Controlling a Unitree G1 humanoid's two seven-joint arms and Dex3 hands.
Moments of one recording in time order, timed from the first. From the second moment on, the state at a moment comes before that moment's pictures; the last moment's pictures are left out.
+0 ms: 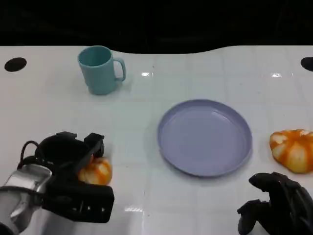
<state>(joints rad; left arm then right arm) -0.46 0.43 -0.47 0.66 0.93 -0.18 -0.01 0.11 0.07 -0.19 0.20 0.63 0.05 0.77</state>
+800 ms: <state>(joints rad) -0.52 0.39 -0.50 0.94 0.83 -0.35 0.61 0.10 0.07 -0.20 0.21 0.64 0.05 0.77</state>
